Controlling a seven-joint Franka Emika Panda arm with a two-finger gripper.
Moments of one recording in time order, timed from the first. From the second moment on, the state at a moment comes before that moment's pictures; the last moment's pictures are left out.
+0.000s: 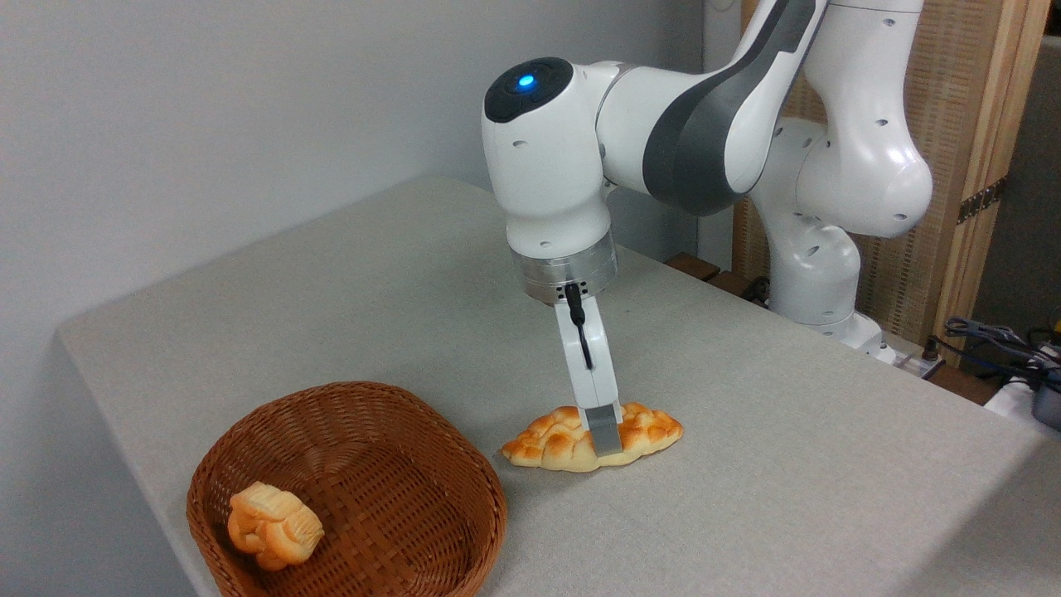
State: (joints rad) arm -0.06 -0.24 0.15 -2.35 0.03 2.00 1.45
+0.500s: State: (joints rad) arm -0.06 -0.24 0.15 -2.18 0.02 1.80 1.45
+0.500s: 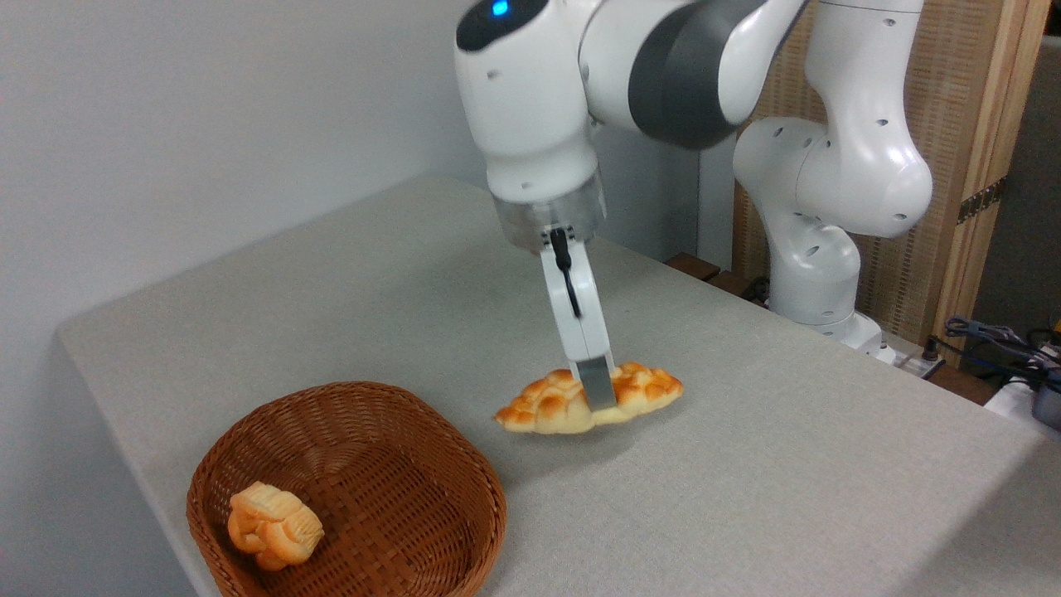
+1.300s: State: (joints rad) arm -0.08 0.09 0.13 -1.70 -0.17 1.99 1.05
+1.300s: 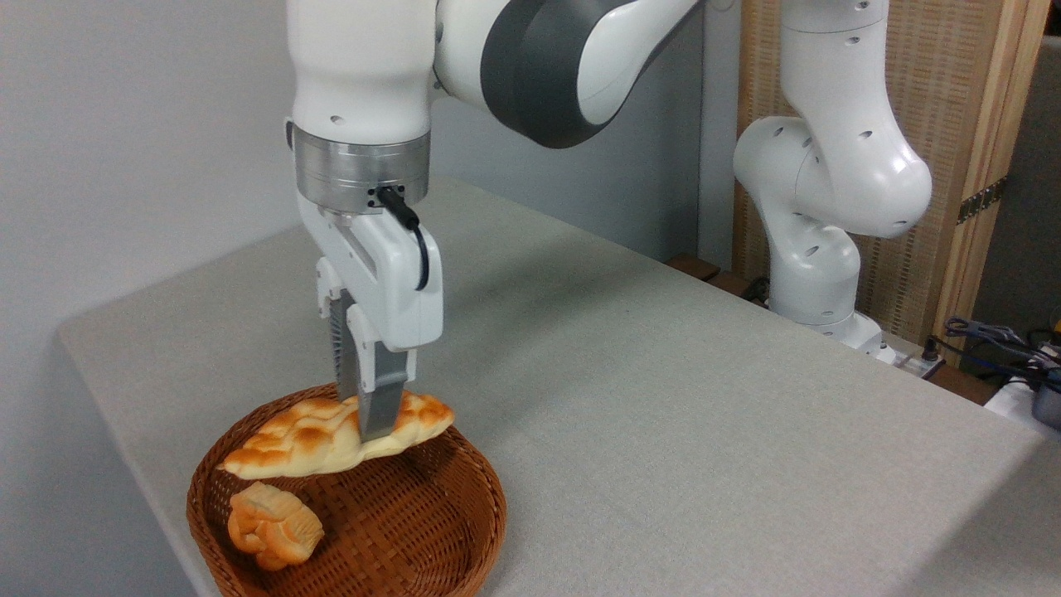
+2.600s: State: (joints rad) arm 0.00 -0.04 0.05 -1.68 -0.09 1.72 0.85
